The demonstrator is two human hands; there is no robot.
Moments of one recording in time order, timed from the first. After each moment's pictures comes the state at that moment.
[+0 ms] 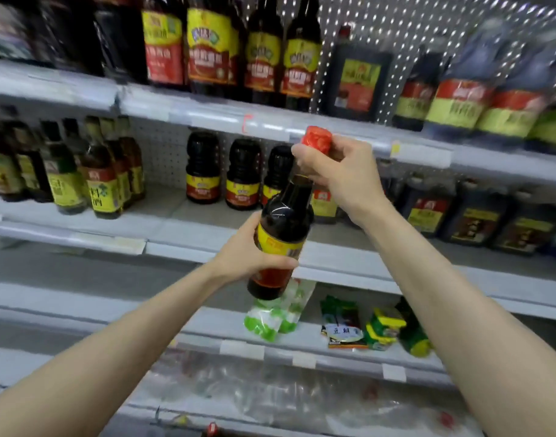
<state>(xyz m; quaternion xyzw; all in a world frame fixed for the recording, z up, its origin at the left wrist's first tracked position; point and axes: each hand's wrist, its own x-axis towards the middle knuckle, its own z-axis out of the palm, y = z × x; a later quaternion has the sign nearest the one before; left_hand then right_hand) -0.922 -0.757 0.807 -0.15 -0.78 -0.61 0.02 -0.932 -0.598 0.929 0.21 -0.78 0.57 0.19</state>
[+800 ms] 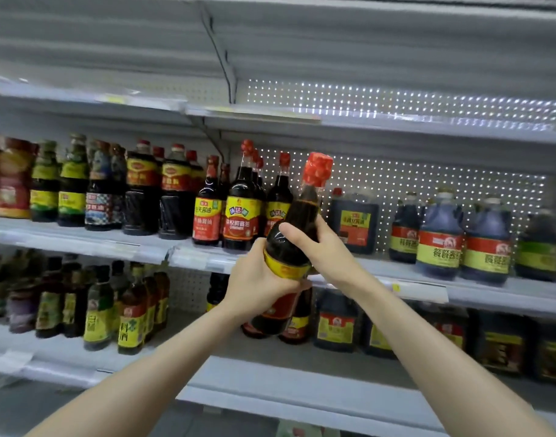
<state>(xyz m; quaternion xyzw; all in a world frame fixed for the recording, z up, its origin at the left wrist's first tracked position) -0.905 -0.777 1.006 -0.17 -0.78 -0.52 0.32 -0.906 -0.639 1.064 0.30 -0.79 0.52 0.17</state>
